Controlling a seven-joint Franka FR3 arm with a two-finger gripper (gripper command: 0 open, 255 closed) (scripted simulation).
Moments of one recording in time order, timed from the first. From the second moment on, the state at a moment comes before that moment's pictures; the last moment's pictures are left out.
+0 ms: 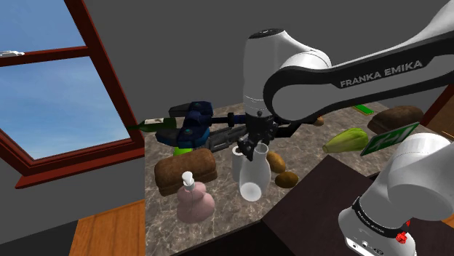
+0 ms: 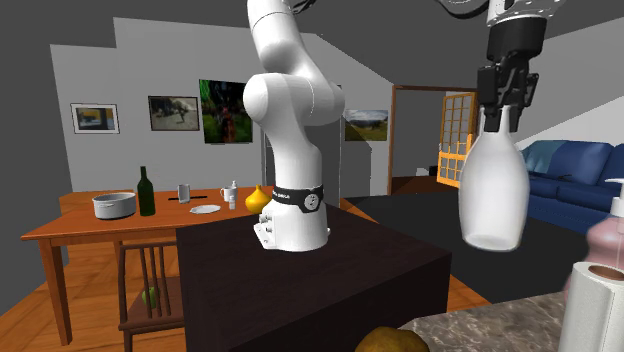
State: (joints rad) arm 0.13 -0.48 0.41 -2.50 0.22 2.01 0.48
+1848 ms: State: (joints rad) arm 0.10 -0.21 0.50 -2.69 0.18 2.47 0.52
